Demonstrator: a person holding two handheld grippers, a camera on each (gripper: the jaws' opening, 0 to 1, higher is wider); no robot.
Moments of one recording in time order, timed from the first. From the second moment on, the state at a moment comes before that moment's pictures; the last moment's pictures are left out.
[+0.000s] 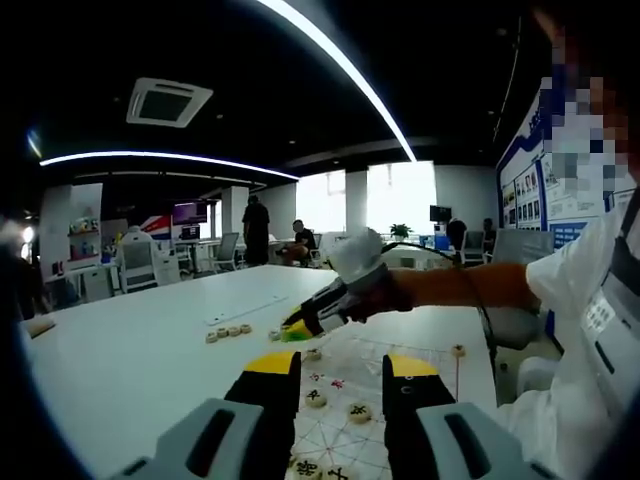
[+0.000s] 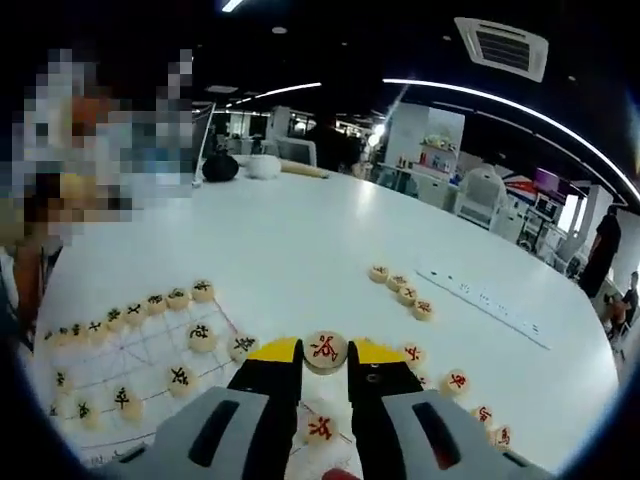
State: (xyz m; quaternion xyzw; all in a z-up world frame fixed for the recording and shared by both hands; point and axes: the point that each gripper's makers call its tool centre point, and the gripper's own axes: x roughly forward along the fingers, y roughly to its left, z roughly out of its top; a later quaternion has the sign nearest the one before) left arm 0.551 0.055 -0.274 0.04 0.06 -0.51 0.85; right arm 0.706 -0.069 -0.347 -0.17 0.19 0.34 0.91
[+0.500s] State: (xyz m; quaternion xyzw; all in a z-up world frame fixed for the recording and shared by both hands) left arm 0.552 0.058 -0.271 0.05 0.06 -0.51 0.86; right arm 0.638 -0.092 -0.355 -0.17 0.21 0.35 0.90
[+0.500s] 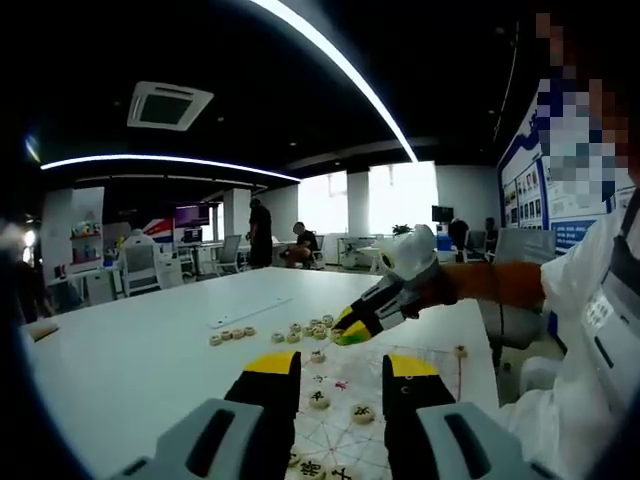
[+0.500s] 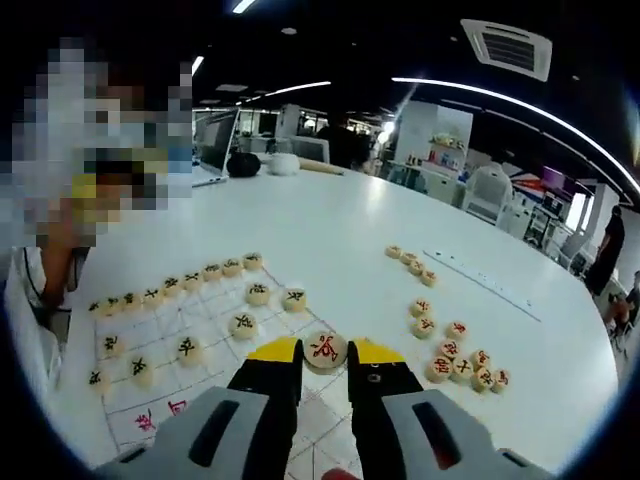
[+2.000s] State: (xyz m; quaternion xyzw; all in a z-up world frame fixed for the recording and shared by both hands) left arm 0.552 0.058 -0.270 0.05 0.06 -0.51 0.86; right arm 0.674 -0.143 -0.331 -0.09 0.20 0.28 0.93
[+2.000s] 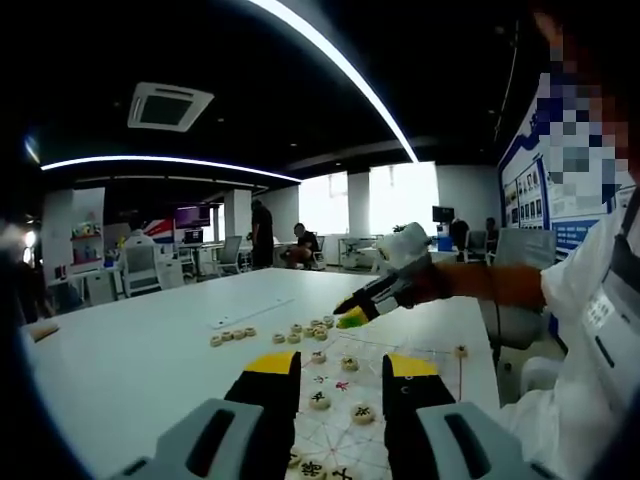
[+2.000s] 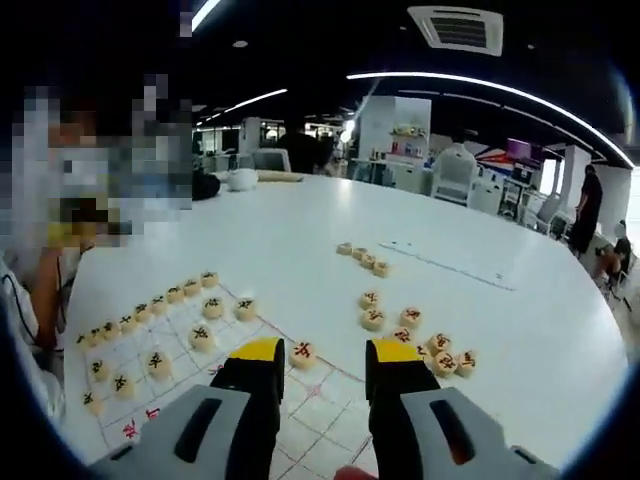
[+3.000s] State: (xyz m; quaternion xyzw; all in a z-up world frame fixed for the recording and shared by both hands) left arm 0.549 0.054 -0.271 0.05 0.06 -0.51 0.85; right arm 0.776 -0.131 -0.398 -0.13 0.27 0.23 0.93
